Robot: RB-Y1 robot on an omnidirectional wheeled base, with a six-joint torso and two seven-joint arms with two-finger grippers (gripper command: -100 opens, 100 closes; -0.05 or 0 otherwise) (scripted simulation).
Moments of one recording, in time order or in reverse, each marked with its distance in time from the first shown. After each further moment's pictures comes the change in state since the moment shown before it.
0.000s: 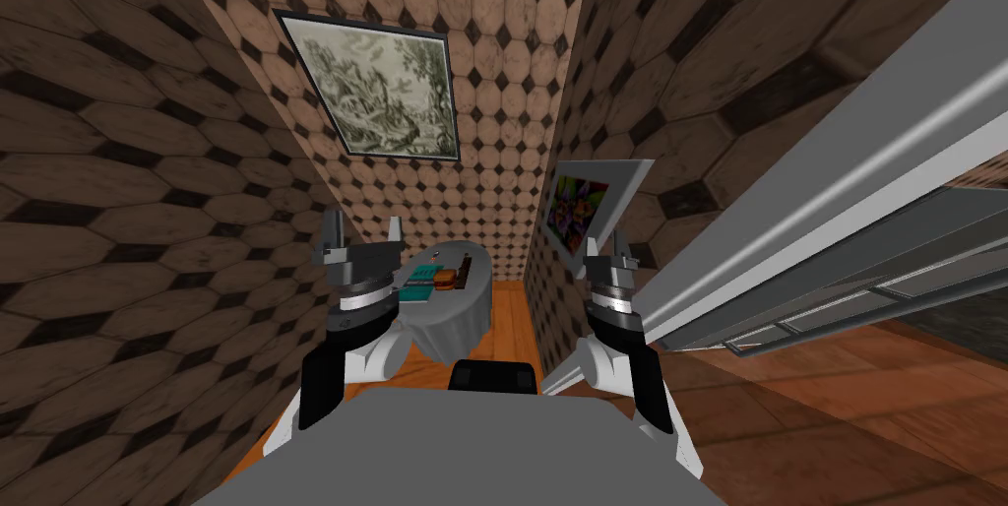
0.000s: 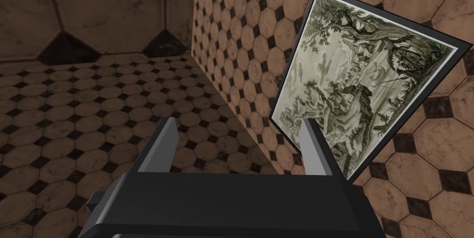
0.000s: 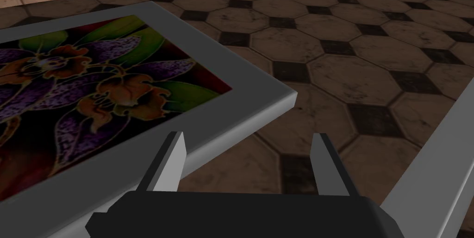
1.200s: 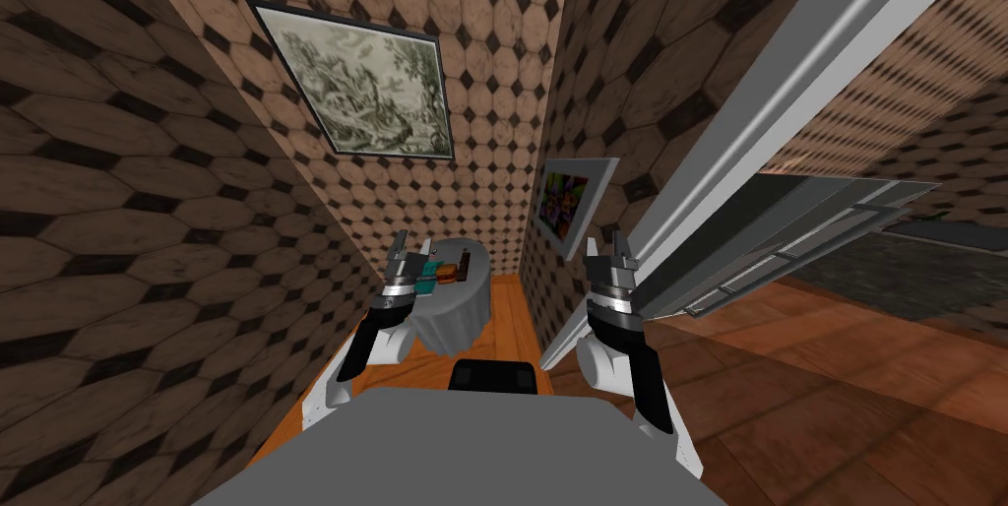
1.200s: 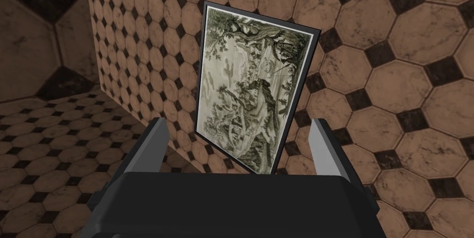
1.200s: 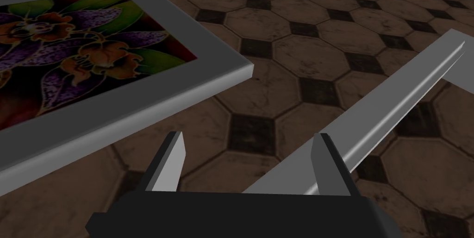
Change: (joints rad) left arm -0.089 0.114 0.048 0.309 -0.020 0.115 0.015; right arm 0.000 0.000 0.000 0.000 0.000 0.000 0.000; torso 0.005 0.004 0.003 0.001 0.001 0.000
